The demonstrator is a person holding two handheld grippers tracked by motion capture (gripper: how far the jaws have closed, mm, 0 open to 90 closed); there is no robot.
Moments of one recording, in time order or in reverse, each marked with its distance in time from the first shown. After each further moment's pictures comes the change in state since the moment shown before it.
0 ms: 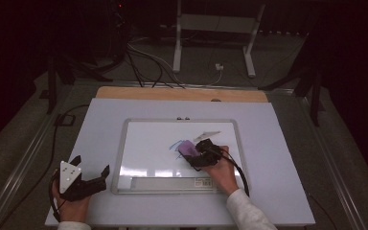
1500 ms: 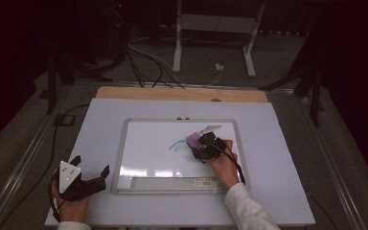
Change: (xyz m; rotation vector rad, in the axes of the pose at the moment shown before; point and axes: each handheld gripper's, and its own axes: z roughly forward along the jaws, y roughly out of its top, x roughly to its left) left arm 0.001 0.000 0.000 0.000 -0.005 -0.003; right arm -0.029 0.010 0.000 0.028 -0.199 0.038
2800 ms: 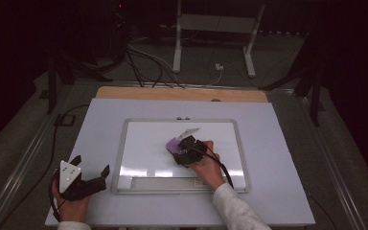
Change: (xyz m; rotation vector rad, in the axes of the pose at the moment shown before) left arm 0.000 0.000 0.000 -0.003 -0.003 -0.001; right arm 0.060 0.019 0.009 0.002 0.124 -0.159
